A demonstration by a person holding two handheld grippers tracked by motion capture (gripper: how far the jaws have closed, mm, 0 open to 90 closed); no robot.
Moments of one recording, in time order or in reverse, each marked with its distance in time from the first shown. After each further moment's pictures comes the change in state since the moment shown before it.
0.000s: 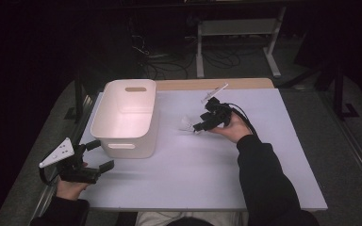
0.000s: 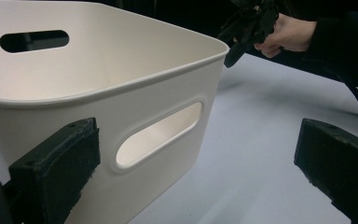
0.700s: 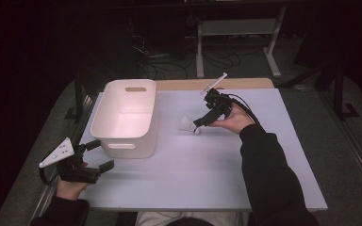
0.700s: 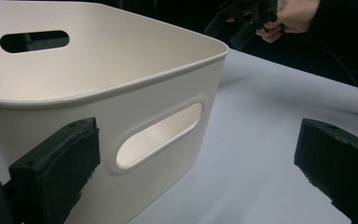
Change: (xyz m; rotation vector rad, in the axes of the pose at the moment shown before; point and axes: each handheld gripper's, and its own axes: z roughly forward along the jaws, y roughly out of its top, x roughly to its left) left arm 0.000 0.000 0.000 0.001 -0.001 0.003; right arm -0.003 0.024 -0.017 0.038 -0.035 -0.021
